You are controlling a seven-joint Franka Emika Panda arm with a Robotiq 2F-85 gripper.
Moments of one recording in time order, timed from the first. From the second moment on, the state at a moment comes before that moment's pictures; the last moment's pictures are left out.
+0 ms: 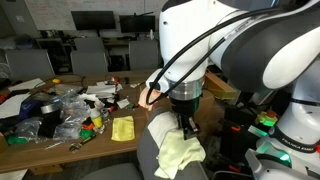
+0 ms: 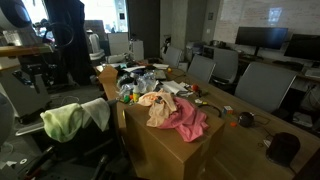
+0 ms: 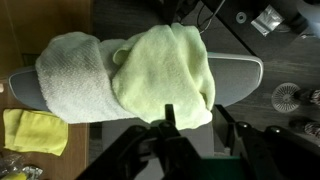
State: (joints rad) arm 0.36 -0.16 0.26 -2.46 -0.04 2.17 -0.17
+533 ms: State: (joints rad) arm 0.27 -0.16 0.25 -2.46 -0.19 2.17 -0.08
